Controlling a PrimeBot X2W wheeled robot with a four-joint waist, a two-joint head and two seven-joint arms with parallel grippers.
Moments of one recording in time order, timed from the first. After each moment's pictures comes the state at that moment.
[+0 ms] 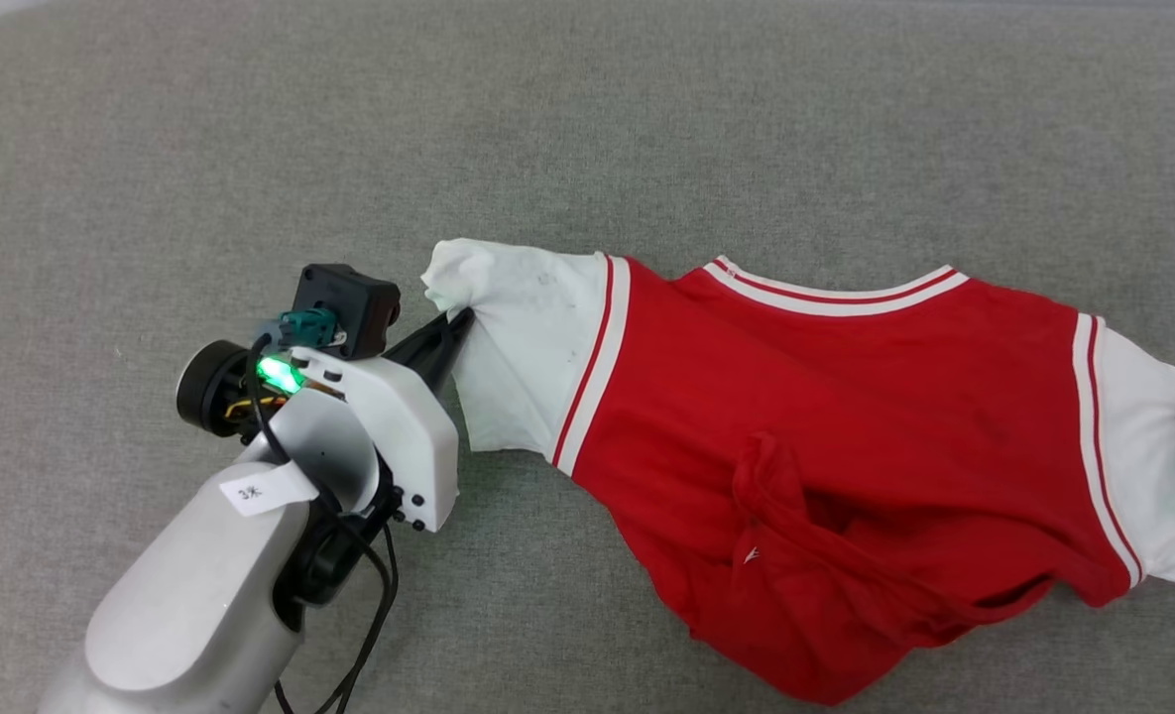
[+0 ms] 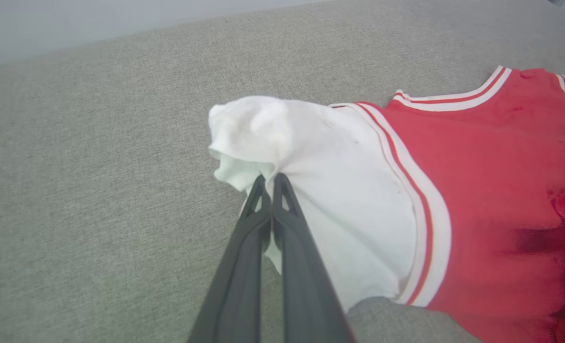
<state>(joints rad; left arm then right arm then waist) -0.55 0.47 -0.58 0.07 -0.61 0.08 0.29 -0.44 -0.38 -0.27 0.49 0.51 0.13 0.79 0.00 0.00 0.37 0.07</state>
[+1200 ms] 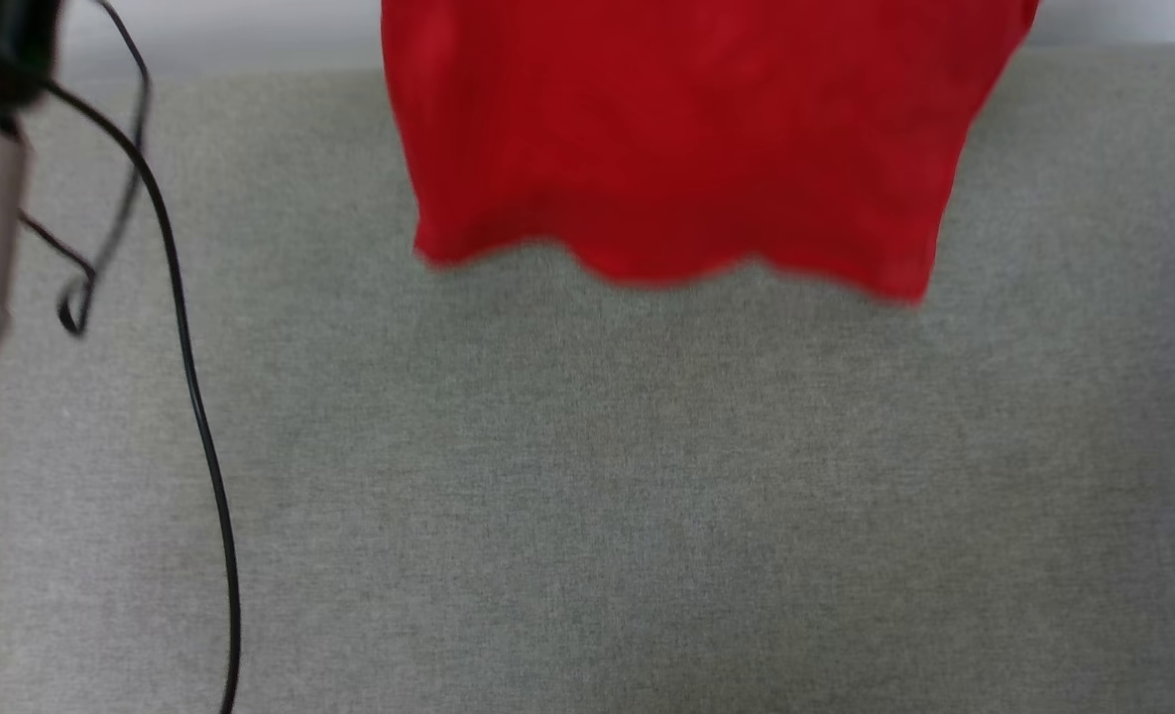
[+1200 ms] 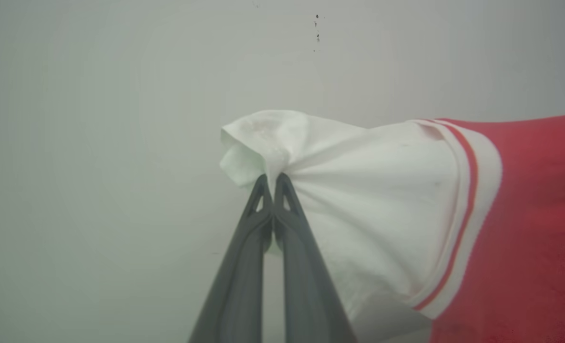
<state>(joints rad) -1.25 0.48 -0.39 0.57 -0.58 0.00 0.01 -1.17 -0.32 -0.21 0.45 0.15 0.13 0.35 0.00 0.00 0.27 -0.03</state>
